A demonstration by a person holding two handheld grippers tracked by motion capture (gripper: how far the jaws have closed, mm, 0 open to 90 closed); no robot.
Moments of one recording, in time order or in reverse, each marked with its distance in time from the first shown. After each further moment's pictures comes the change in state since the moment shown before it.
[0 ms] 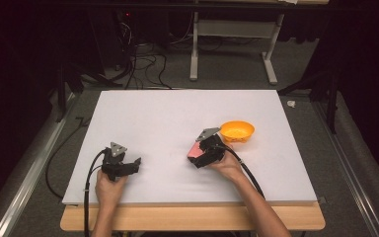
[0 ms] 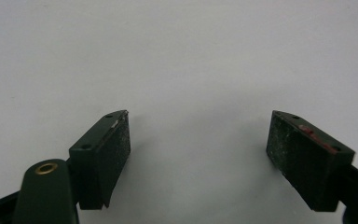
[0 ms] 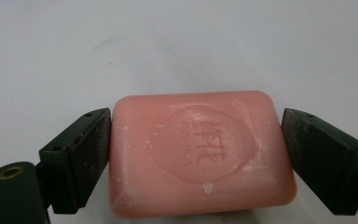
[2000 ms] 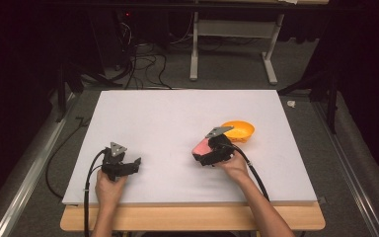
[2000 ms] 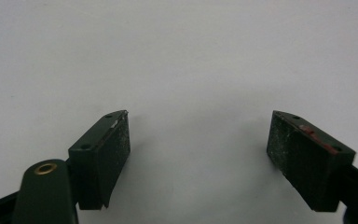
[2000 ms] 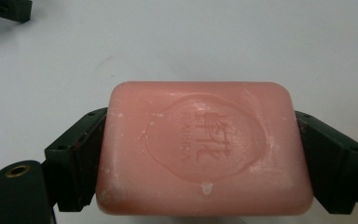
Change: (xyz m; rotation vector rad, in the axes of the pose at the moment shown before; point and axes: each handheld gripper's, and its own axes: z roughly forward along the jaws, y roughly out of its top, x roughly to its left) left arm 0.001 0.000 0.000 0.001 -0.004 -0.006; right arm -0.005 -0.009 -0.028 -0.055 -0.002 0.159
